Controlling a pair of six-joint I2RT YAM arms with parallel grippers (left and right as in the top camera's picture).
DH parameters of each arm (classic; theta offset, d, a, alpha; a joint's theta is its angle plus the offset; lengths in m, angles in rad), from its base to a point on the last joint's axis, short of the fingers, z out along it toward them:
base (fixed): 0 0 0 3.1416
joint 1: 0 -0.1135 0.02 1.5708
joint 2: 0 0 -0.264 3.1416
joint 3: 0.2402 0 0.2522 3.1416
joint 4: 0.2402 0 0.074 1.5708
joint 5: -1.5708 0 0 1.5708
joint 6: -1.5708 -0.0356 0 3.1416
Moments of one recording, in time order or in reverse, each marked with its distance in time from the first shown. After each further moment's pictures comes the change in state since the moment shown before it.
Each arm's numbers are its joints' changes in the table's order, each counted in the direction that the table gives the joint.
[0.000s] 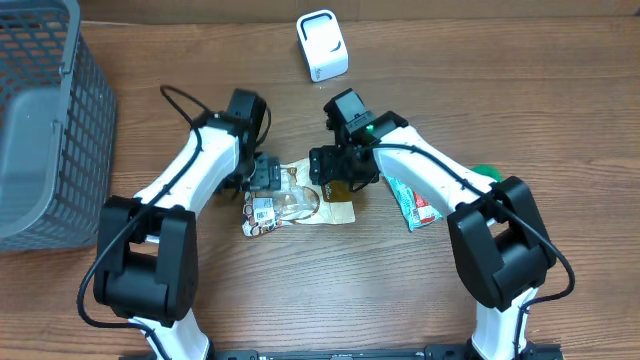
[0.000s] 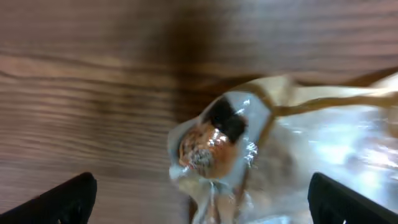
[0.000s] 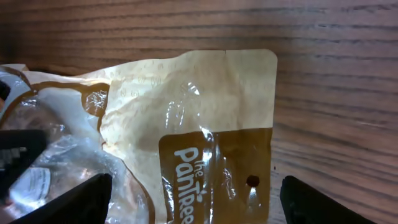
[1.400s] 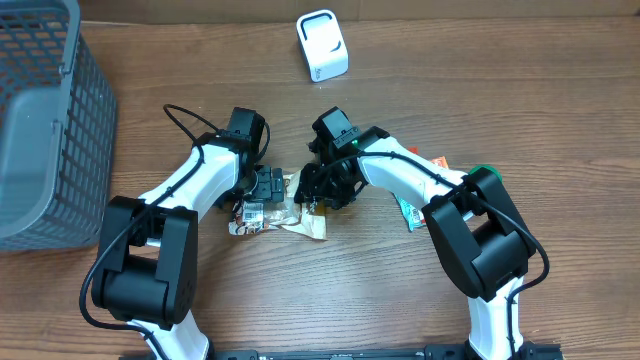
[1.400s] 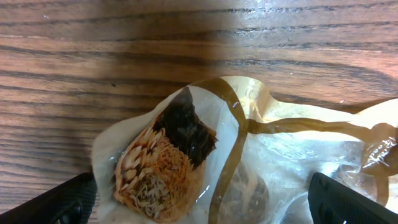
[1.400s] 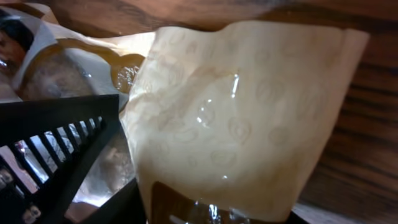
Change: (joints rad) left arm -0.004 -0.013 -0.159 -0.182 -0.065 -0.028; right arm -0.045 0.084 -0.053 -0.101 0.285 -0.107
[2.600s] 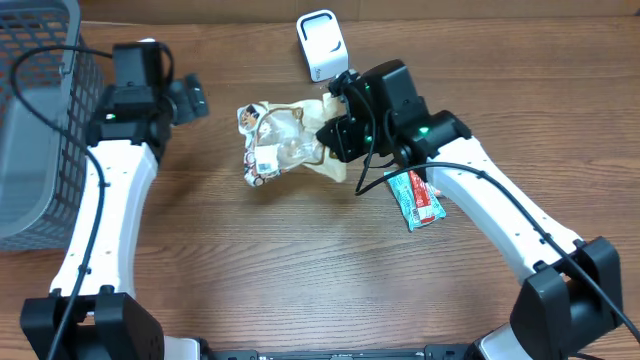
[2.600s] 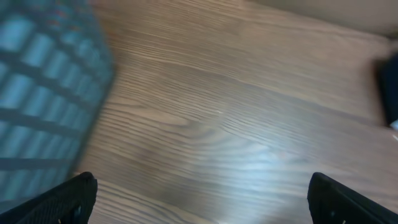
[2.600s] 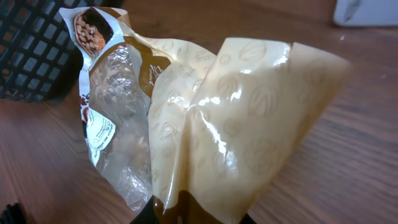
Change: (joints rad) left arm -0.284 -0.278 0.254 -0.090 0.167 -0.049; right arm 0.125 -0.395 -0.023 -0.105 -0.067 0.428
